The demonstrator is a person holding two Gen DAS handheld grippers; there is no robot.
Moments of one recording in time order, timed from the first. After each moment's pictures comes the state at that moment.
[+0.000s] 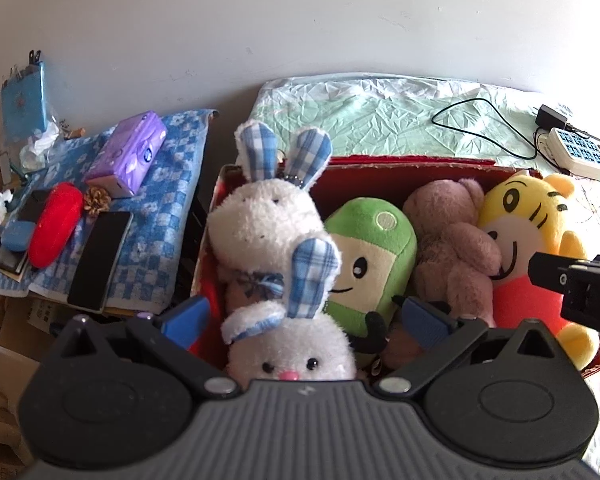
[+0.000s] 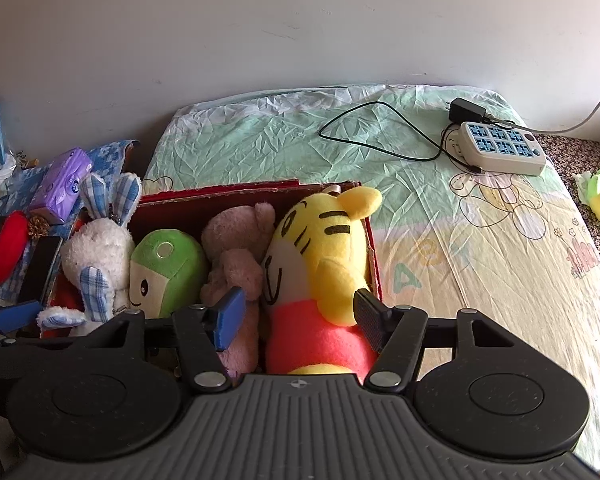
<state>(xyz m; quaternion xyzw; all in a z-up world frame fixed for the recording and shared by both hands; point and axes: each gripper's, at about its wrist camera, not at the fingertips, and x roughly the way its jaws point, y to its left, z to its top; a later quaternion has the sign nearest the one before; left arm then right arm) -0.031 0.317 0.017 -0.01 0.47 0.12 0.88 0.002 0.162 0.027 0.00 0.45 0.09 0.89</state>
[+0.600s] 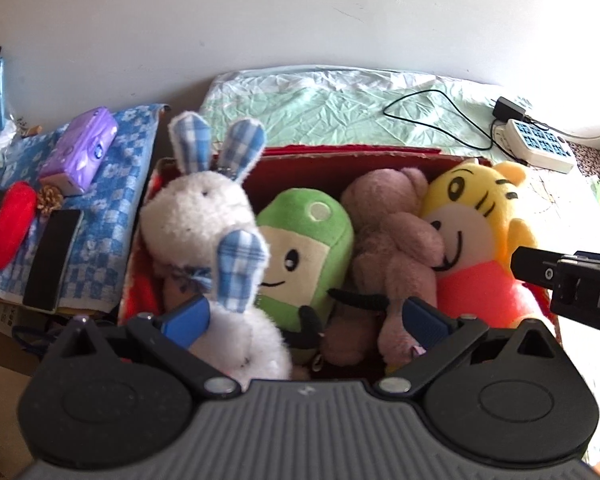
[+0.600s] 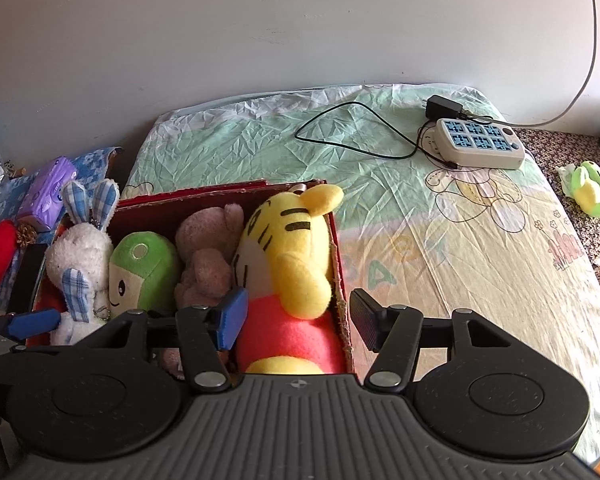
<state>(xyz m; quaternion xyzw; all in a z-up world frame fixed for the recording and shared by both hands) -0.025 0.292 0.011 -0.03 0.47 0.05 0.88 -0.005 0.139 0.029 0.01 0.45 0.07 0.89</state>
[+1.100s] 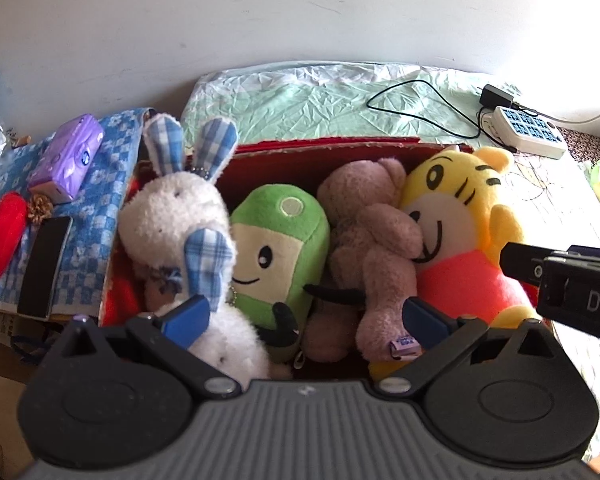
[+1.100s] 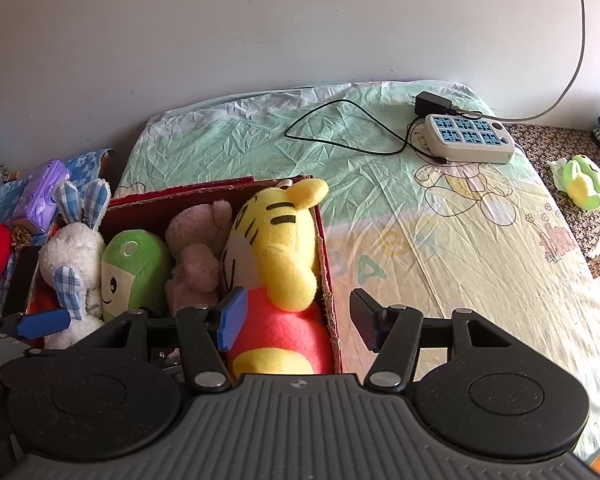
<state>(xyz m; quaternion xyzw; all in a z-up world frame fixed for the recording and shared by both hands) -0.024 0.281 0.009 -0.02 0.48 0.04 0.88 -0.008 0.135 0.028 0.01 0.45 0.06 0.89</state>
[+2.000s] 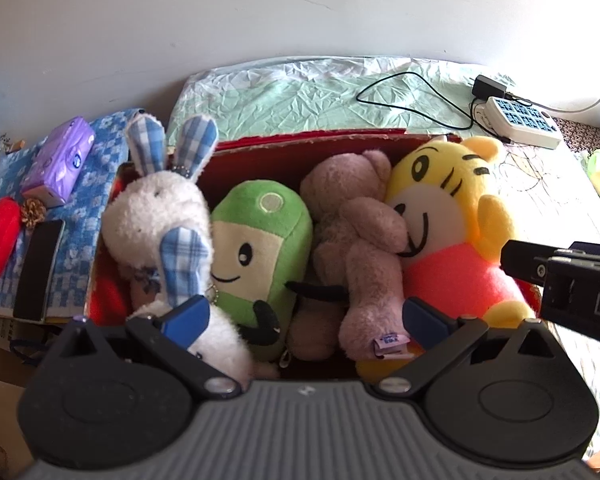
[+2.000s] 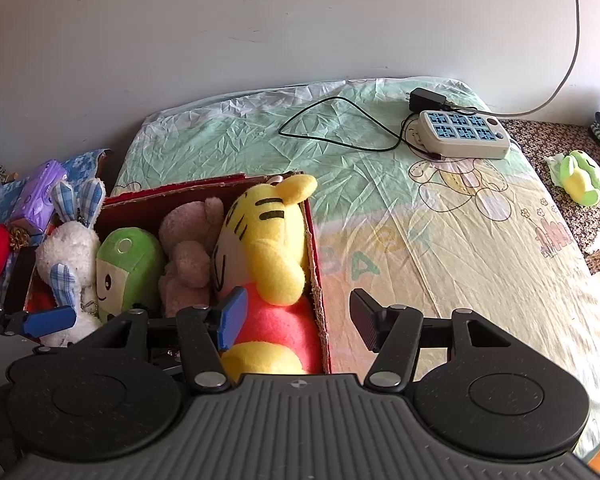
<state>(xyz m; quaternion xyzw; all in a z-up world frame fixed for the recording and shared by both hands) -0.020 0.268 0.006 -0.01 0.48 0.03 0.87 -0.011 0.129 0.027 0.02 0.45 0.06 0.89</state>
